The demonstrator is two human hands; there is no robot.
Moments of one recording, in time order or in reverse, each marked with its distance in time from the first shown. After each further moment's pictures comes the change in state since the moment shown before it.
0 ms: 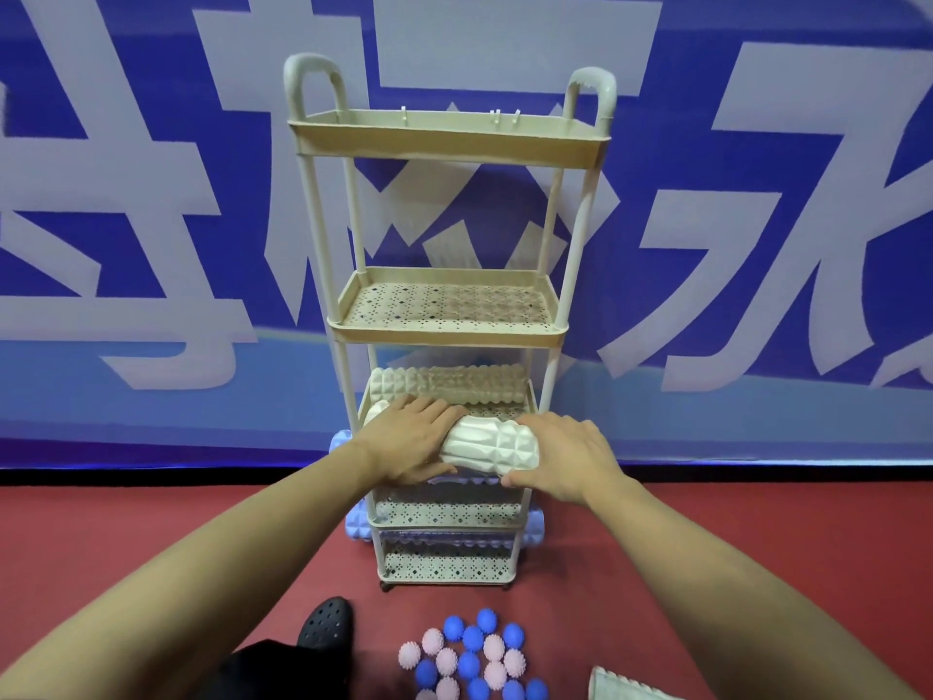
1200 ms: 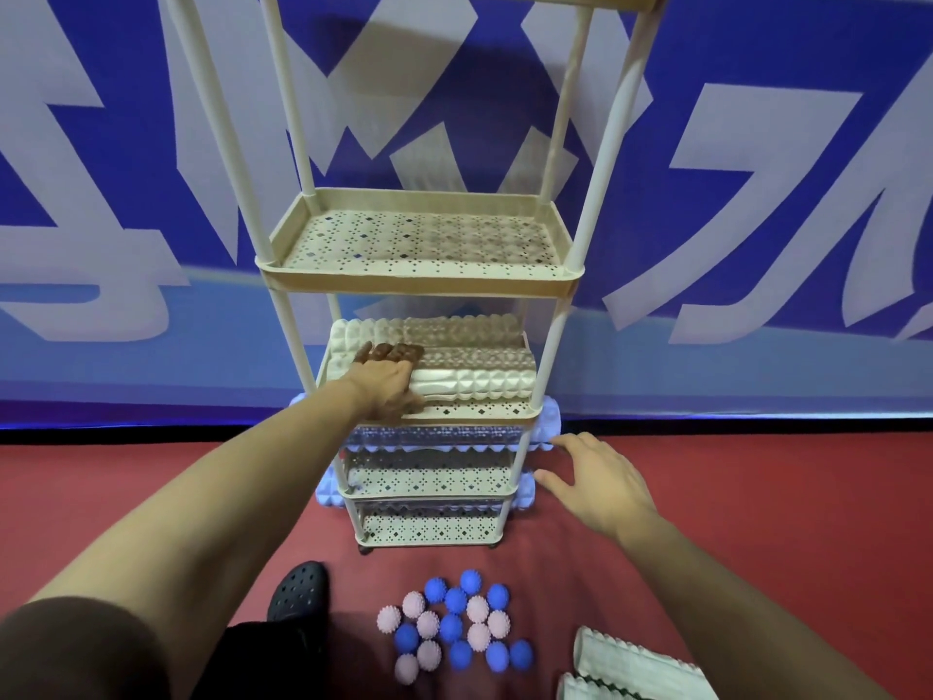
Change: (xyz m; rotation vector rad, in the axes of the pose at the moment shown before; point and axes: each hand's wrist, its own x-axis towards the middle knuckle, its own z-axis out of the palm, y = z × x) left_hand 0.068 -0.053 0.115 -0.296 -0.501 -0.430; right_hand 0.003 0.063 0.097 0.163 -0.101 0.216
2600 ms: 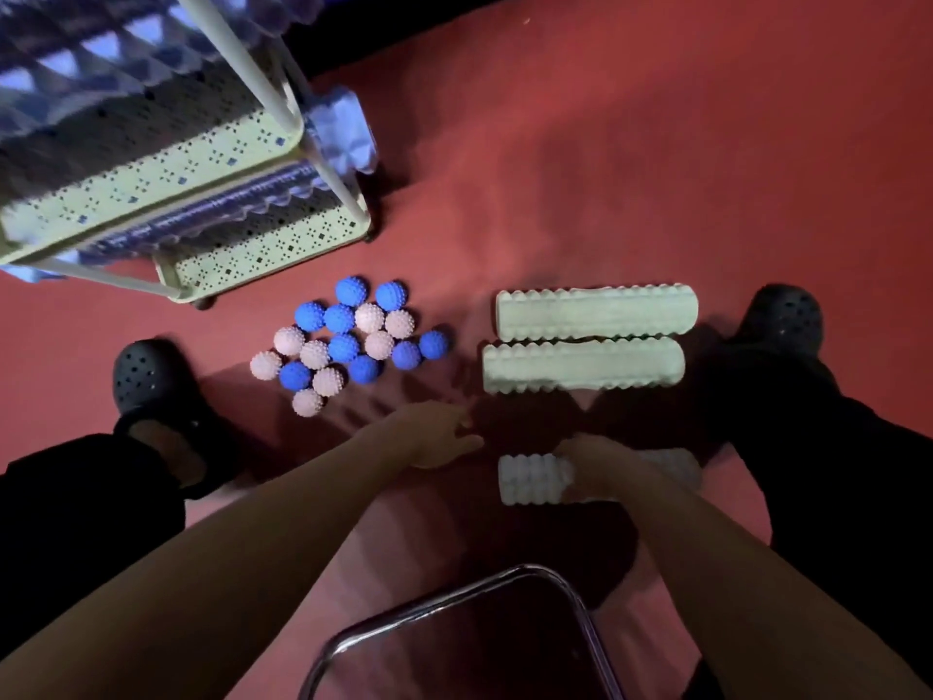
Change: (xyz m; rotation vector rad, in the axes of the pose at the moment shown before) left_hand -0.098 0.302 0.400 -0.232 -0.916 0.350; right_hand -0.211 0.250 0.396 0.146 -1.090 0.253
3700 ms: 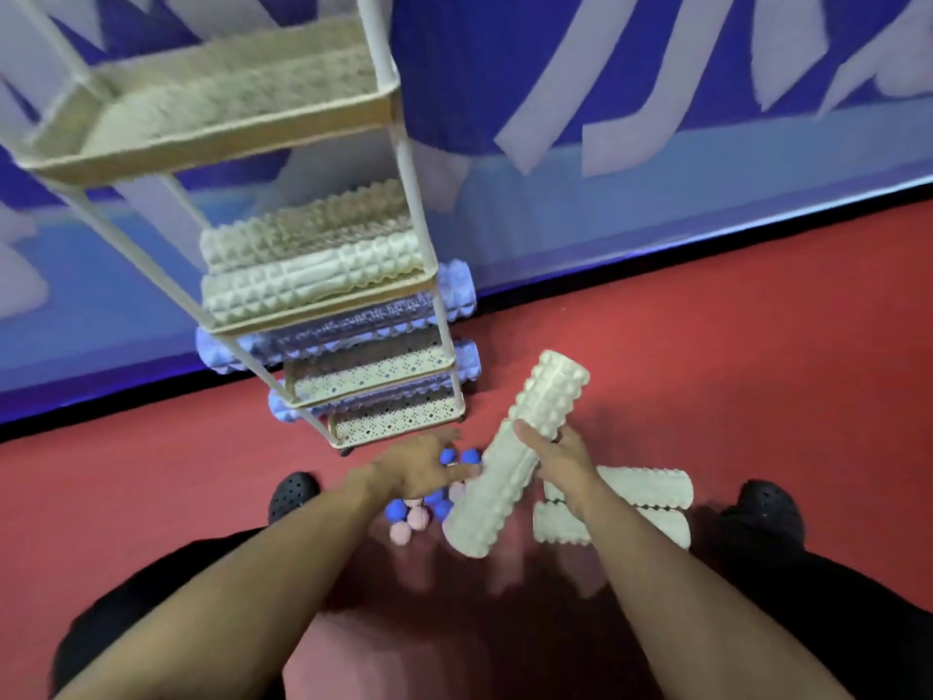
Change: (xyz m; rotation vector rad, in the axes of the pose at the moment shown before) left_hand -0.238 0.000 -0.123 -0.192 0.527 -0.094; right_hand -0.198 -0.179 -0.150 1.388 0.676 -0.421
